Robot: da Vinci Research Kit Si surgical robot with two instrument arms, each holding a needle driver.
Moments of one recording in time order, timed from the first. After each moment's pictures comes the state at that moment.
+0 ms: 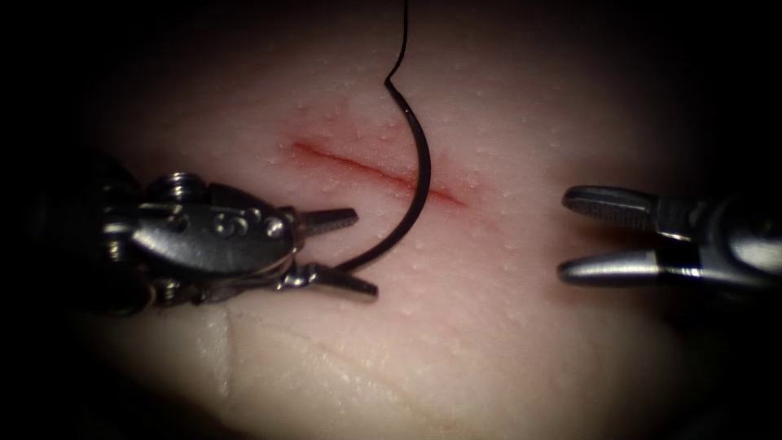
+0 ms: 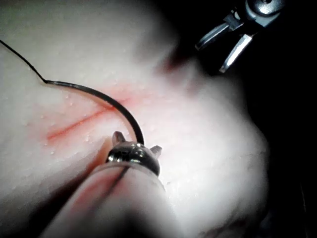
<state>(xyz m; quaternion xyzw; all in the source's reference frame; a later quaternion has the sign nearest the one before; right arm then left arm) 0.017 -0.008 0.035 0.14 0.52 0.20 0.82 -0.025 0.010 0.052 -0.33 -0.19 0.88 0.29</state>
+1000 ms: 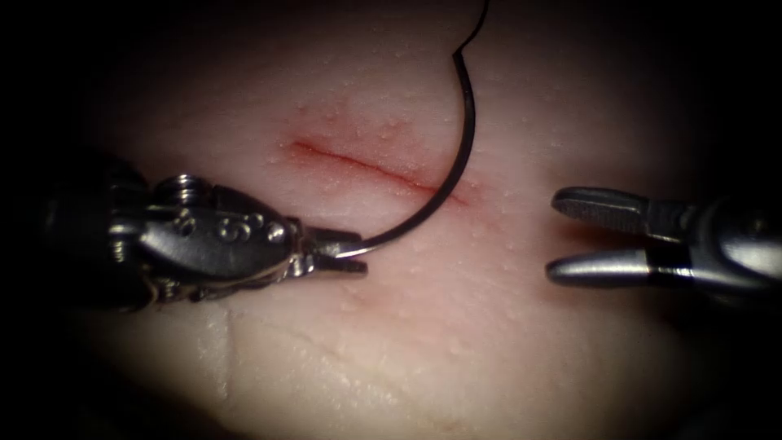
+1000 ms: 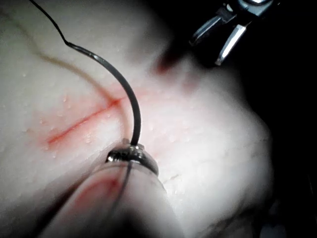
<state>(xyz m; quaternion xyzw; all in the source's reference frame) 0.017 -0.008 0.035 0.16 0.52 0.25 0.80 -0.024 0.010 0.052 -0.33 -0.13 0.90 0.26</state>
